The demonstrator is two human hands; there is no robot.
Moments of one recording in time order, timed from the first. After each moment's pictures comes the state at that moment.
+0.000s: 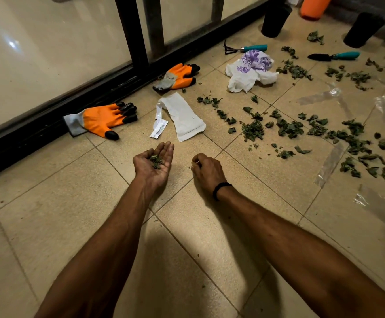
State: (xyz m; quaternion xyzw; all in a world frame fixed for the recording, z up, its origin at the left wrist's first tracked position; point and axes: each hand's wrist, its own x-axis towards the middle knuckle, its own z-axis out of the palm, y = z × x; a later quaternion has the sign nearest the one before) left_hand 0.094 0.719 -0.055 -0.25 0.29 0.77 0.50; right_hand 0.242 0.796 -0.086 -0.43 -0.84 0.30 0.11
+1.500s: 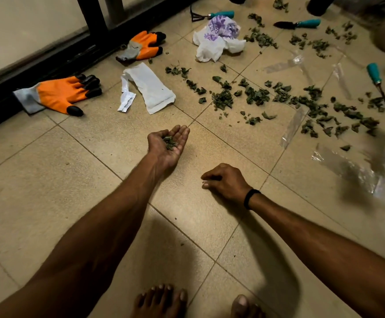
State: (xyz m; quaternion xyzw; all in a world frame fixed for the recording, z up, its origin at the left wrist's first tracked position) left_hand 0.188 0.746 -0.064 -0.22 0.31 0.69 0.62; right_hand 0.410 0.751 -0.078 -0.45 -0.81 0.38 0.01
